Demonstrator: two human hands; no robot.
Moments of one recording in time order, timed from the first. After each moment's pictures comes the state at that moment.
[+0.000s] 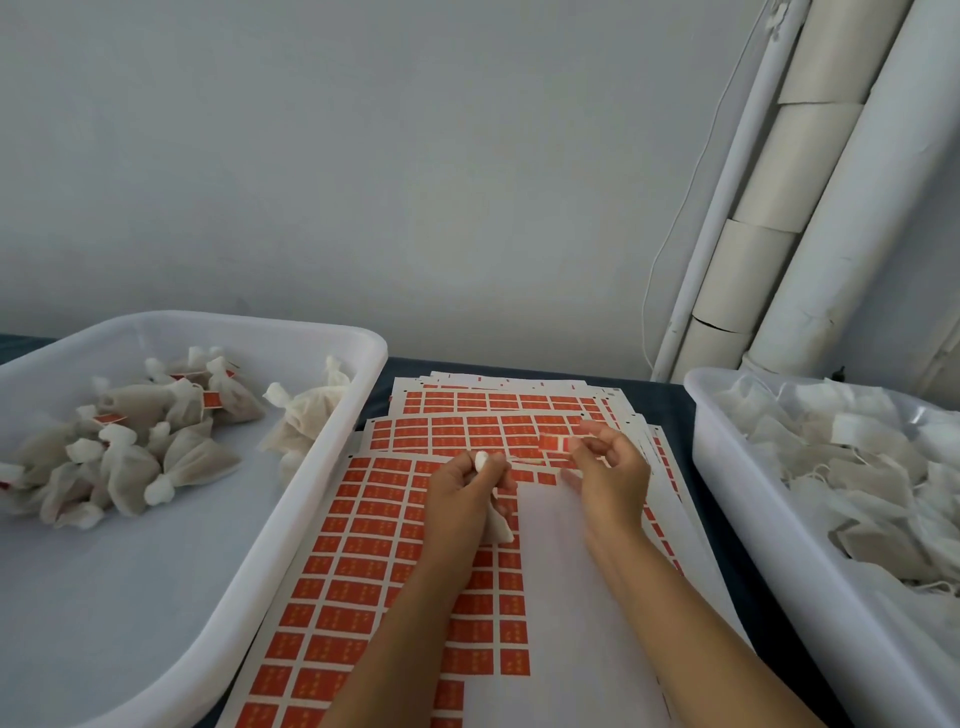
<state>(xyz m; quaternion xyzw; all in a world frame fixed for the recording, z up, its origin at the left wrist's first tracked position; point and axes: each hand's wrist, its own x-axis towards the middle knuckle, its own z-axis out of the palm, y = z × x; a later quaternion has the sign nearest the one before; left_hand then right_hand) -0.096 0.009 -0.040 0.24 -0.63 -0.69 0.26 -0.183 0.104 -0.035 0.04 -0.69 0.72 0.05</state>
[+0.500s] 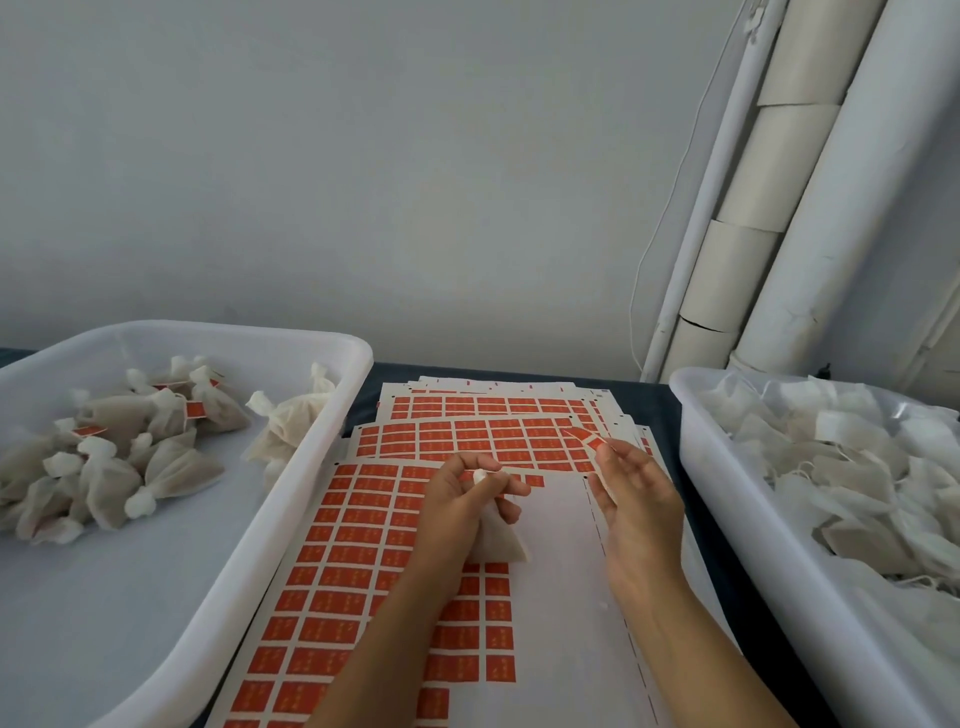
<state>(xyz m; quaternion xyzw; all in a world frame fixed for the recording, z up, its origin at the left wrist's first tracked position) -0.092 0.010 -0.039 0.15 -0.64 -0.73 0.21 -0.159 0.145 -0.026 0.06 -0.59 0.81 0.01</state>
